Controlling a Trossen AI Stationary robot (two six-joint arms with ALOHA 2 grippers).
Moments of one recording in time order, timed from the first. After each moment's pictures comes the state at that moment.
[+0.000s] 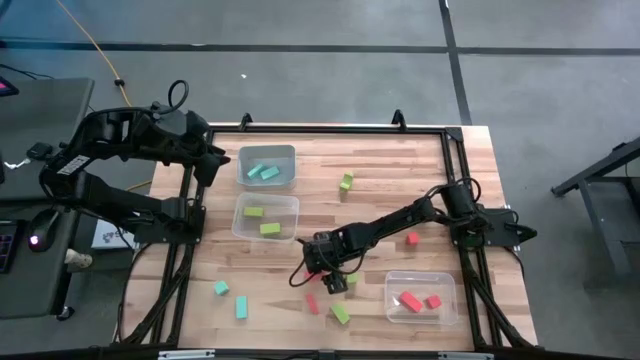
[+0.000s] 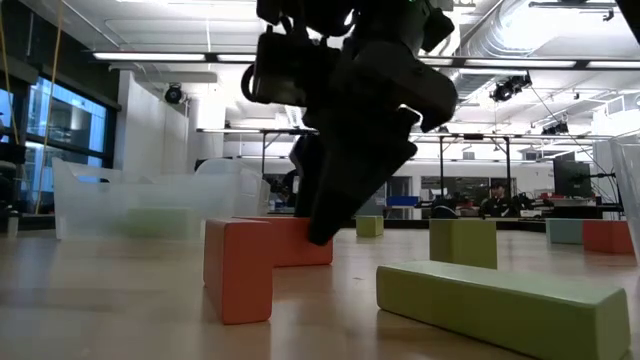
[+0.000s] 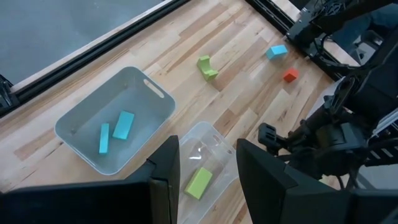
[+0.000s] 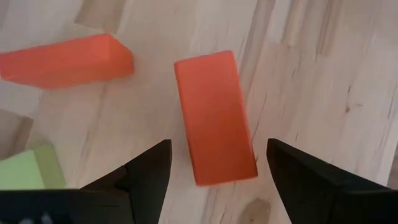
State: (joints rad) left arm 0.30 1.03 1.63 -1.40 -0.14 -0.57; right arm 0.26 2.14 1.53 -0.51 -0.11 0.00
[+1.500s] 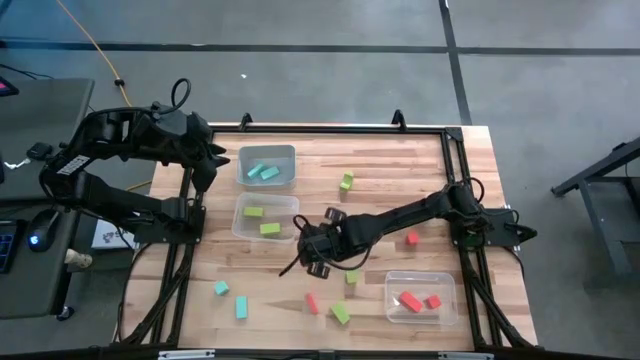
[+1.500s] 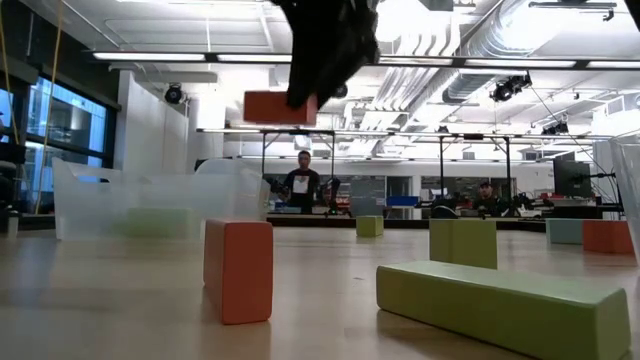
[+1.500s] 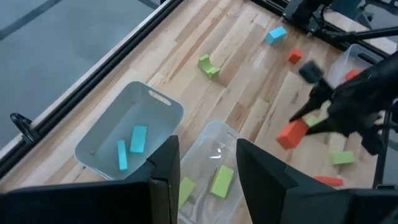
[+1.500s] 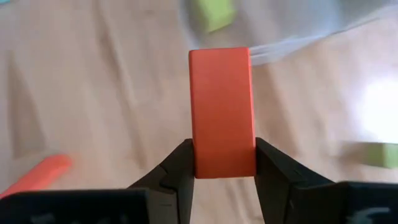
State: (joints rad) left arm 0.30 1.03 1.63 -1.40 -0.14 -0.36; right arm 0.29 2.11 1.92 -1.02 0.34 0.50
